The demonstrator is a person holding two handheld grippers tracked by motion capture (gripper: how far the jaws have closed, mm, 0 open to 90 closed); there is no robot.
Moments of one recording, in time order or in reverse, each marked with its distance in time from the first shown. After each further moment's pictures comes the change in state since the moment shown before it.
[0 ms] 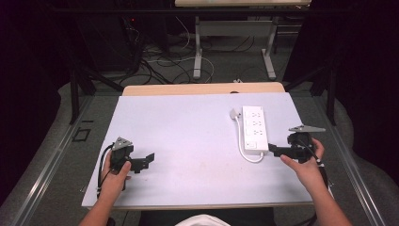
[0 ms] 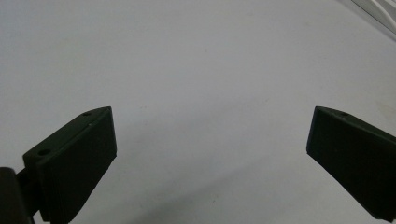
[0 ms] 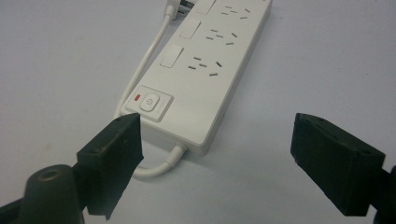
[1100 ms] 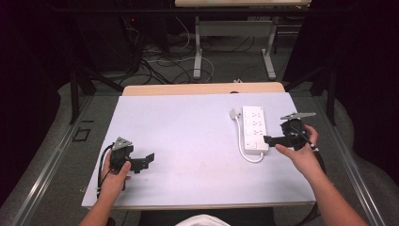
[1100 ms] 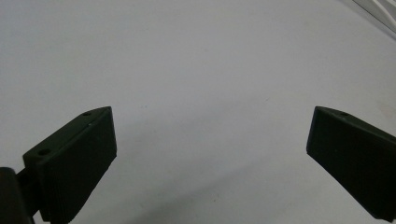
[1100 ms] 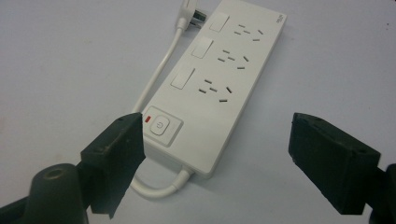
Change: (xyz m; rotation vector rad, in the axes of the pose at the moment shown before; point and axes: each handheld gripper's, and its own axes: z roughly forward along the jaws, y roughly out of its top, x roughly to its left) left arm 0.000 0.000 0.000 0.002 0.000 0.000; right arm 0.011 0.040 0.006 0.074 -0.001 -0.063
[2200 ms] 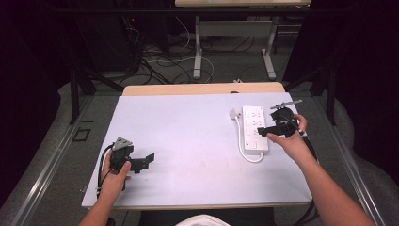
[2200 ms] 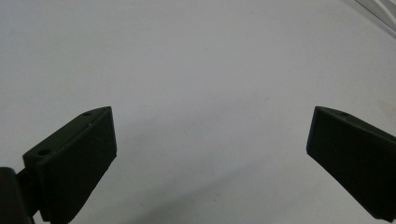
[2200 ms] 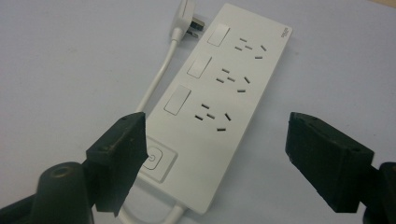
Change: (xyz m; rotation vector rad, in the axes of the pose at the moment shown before) left arm 0.000 0.000 0.000 0.003 -0.001 0.000; right arm 0.001 0.033 0.029 0.072 -0.023 -0.025
